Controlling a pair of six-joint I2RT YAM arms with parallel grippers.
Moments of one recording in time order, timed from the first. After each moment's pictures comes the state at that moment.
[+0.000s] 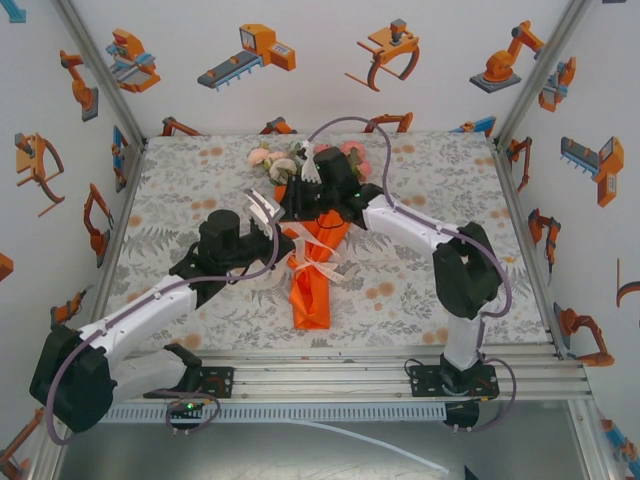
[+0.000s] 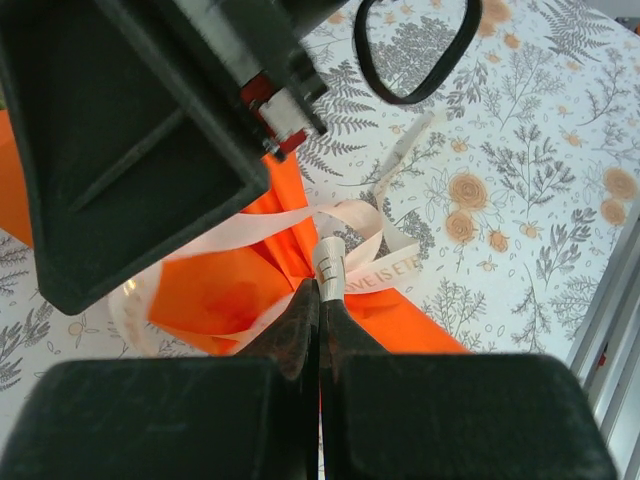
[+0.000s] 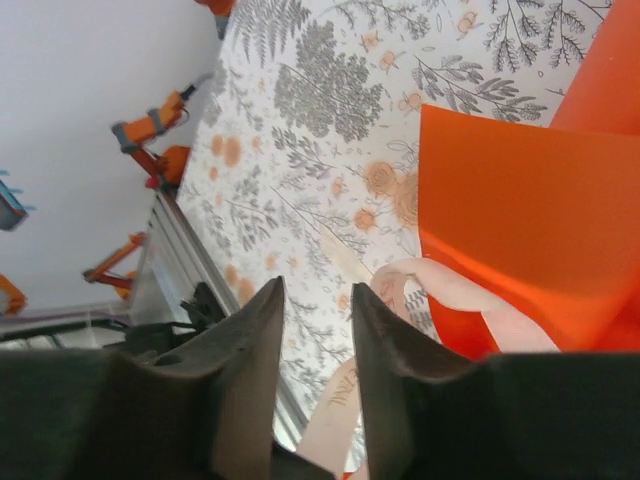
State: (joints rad) left arm -0.63 1.12 0.65 0.16 0.36 -0.02; right arm 0.70 1.87 1.49 -0.14 -0.51 0.65
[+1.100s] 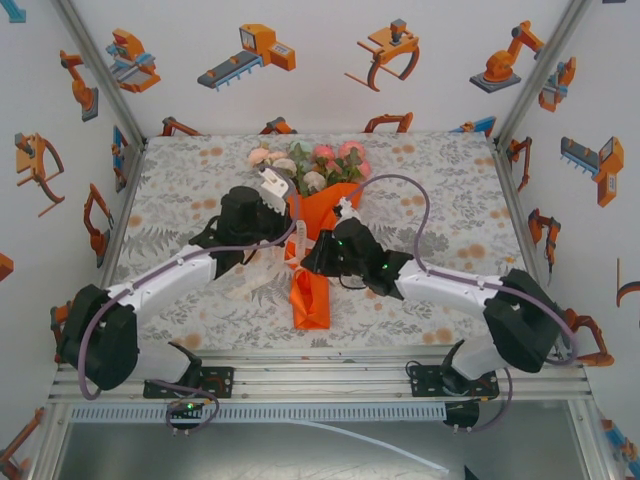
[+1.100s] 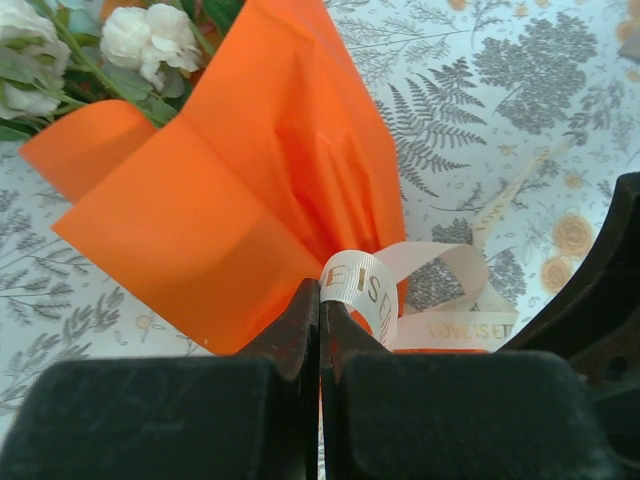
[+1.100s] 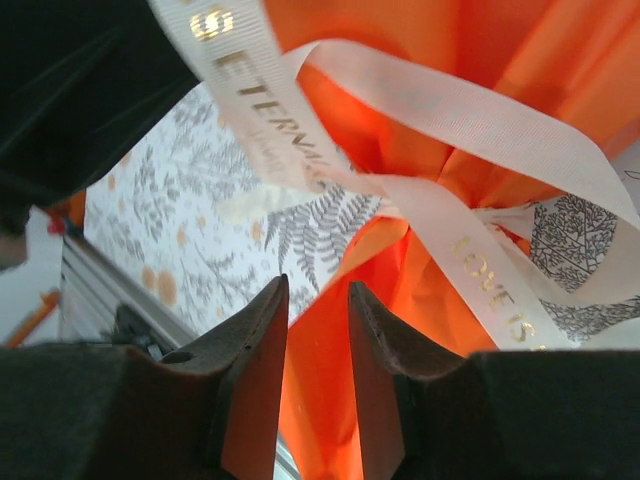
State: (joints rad) left arm -0.62 1.37 0.86 0.07 0.17 -0.03; right arm 0.90 1.48 0.84 0.09 0.01 0.88
